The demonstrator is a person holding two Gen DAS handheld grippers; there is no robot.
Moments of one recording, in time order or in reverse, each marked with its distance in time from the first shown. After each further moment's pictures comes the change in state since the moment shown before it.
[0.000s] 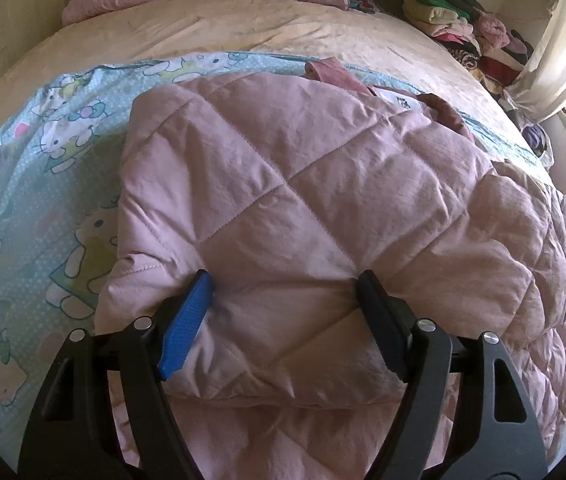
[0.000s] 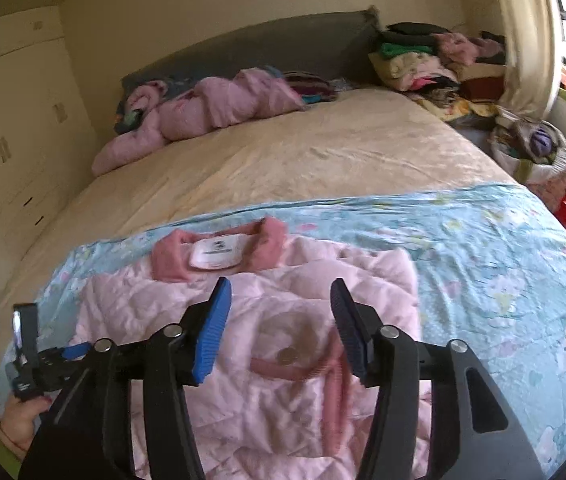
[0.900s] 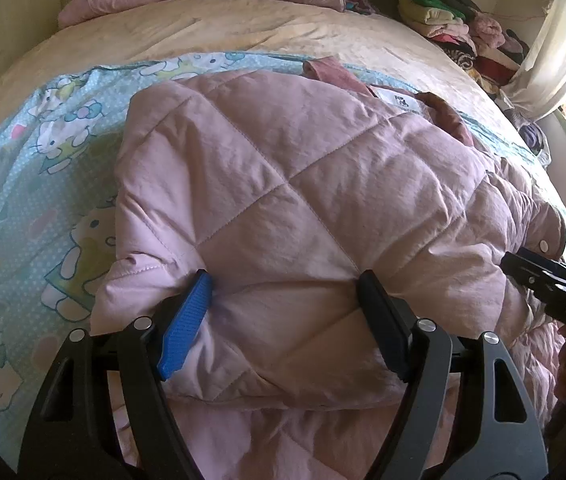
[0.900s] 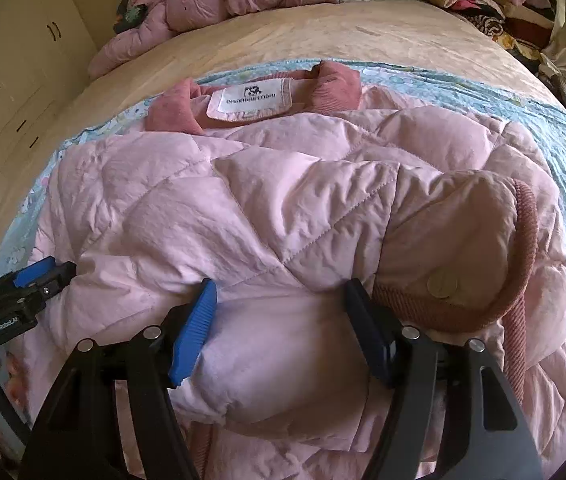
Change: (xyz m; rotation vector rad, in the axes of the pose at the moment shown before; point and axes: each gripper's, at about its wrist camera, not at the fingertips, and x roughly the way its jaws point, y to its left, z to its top) left arm 0.001 0.003 -0.001 0.011 -0.010 -0.013; right arm 0.122 0.050 -0.076 -0.021 0.335 0.010
